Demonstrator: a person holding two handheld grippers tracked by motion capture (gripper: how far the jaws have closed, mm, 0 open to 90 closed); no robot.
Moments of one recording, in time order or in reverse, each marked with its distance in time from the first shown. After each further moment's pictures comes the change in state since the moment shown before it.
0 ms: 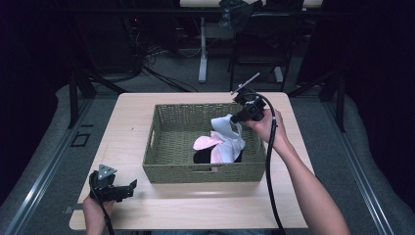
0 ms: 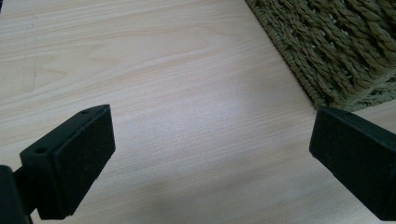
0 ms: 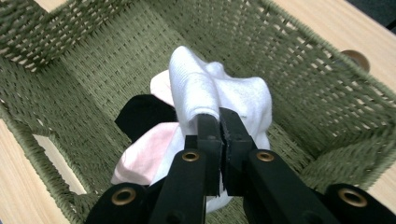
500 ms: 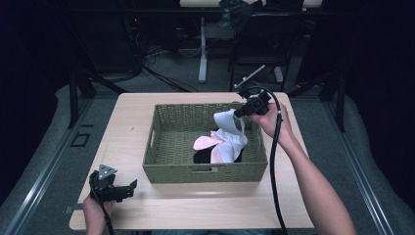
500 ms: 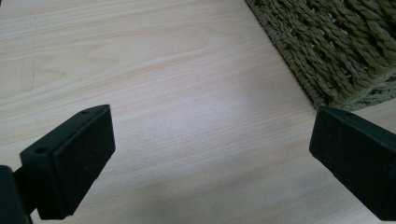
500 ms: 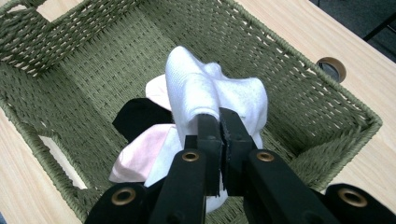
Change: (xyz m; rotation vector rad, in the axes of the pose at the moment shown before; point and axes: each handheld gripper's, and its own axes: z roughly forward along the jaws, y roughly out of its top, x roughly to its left) left arm 0.000 0.000 0.000 0.001 0.001 0.000; right arm -0.004 0.008 -0.022 -0.001 -0.023 -0.006
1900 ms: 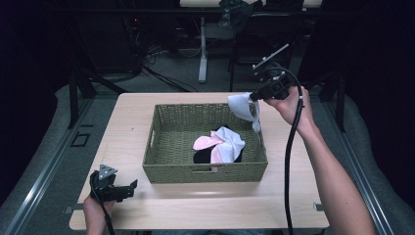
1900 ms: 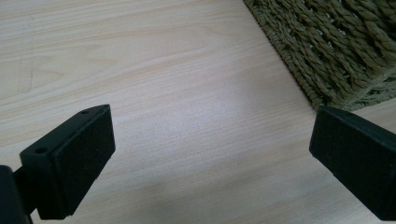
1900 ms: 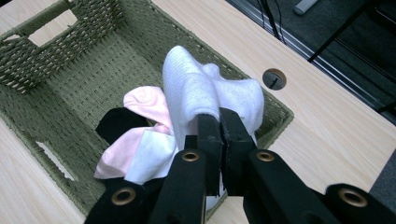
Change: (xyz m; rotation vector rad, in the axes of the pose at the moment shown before) left arm -0.001 0.000 0.000 -0.001 -0.003 0.004; right arm -0.020 0.006 -0.065 -0.056 -0.091 0.023
